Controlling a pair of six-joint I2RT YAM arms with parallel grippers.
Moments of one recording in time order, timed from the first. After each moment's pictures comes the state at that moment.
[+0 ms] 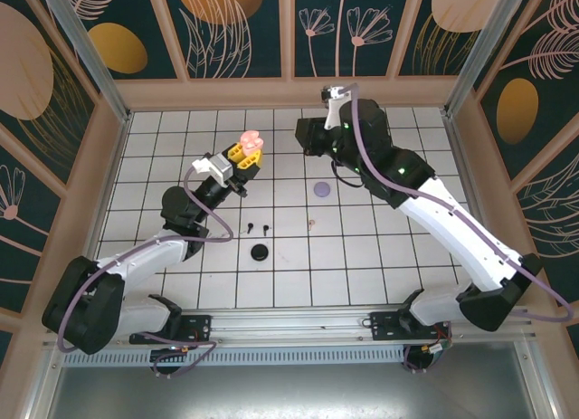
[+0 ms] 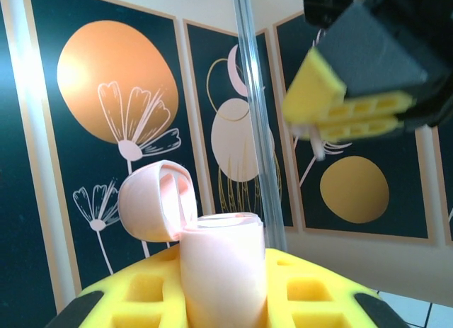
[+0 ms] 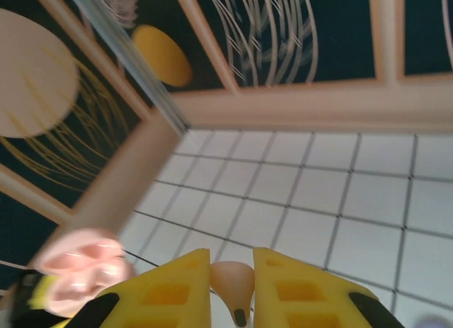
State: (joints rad) left arm -0.50 1.27 0.56 1.19 0.36 -0.01; right arm 0.78 1.34 1.56 -0.47 0.07 0.45
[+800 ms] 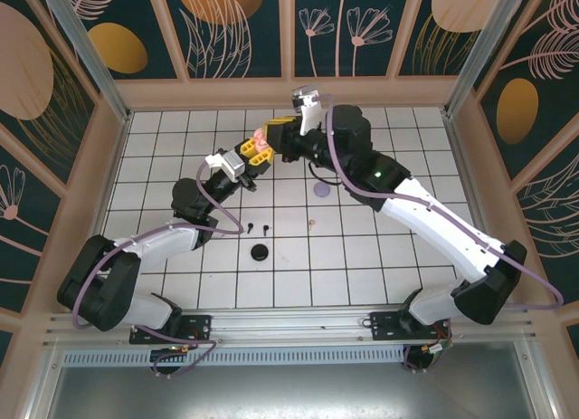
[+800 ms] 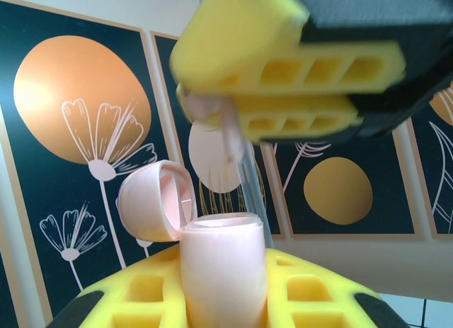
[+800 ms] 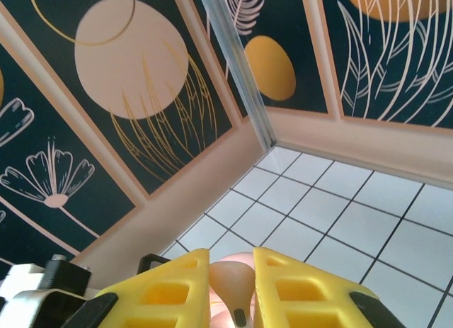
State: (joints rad) left arm -0.52 1.41 0.64 1.27 0.44 0.02; right arm 0.83 1.41 1.47 -0.19 -0.13 0.35
